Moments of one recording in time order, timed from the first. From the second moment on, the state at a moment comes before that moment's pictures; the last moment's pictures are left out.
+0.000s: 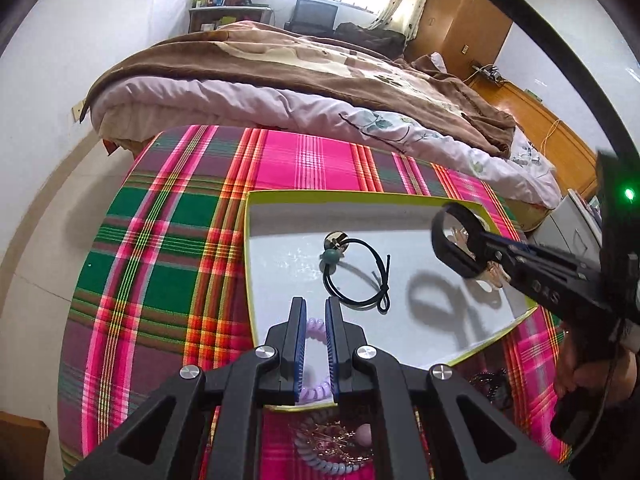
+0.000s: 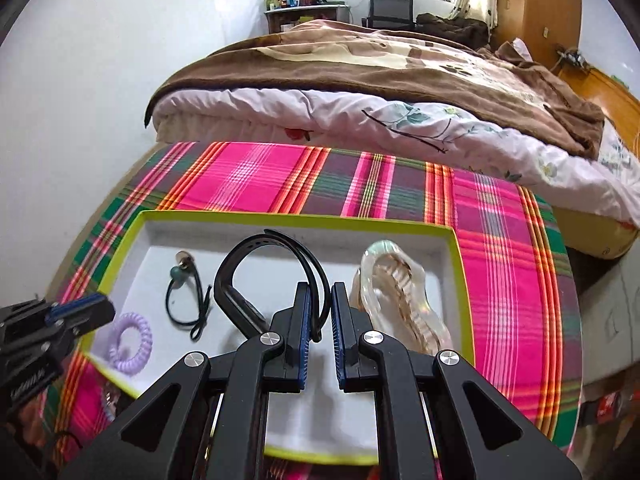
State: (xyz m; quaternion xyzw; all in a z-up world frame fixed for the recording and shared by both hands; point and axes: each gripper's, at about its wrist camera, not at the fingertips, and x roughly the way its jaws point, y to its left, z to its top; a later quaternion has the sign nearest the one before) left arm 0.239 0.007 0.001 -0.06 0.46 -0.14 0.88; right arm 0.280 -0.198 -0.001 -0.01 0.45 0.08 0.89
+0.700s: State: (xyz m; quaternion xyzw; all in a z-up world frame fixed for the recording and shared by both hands) left arm 0.244 0.004 -0.007 -0.06 0.47 -0.14 0.87; right arm 0.310 -0.174 -0.023 -0.04 0.49 0.06 0.87
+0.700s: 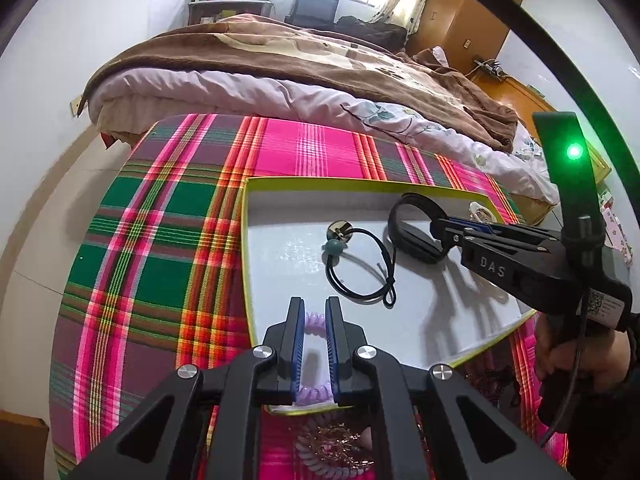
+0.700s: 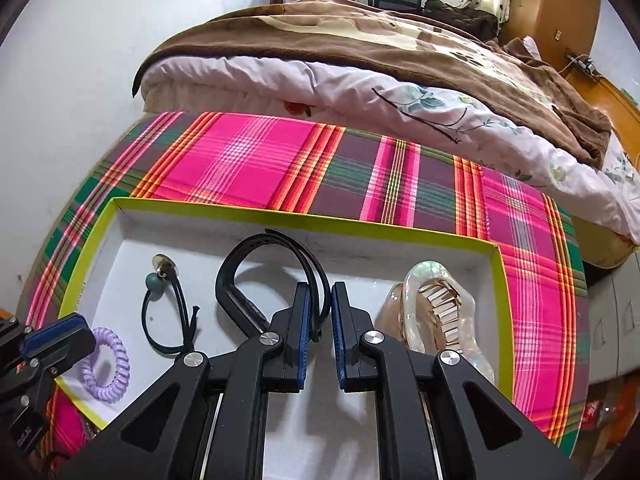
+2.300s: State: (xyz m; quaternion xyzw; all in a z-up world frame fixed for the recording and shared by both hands) left arm 0.161 0.041 0.020 -0.09 0.43 -0.16 0.88; right arm 0.195 -0.218 0.019 0.02 0.40 0.14 0.90
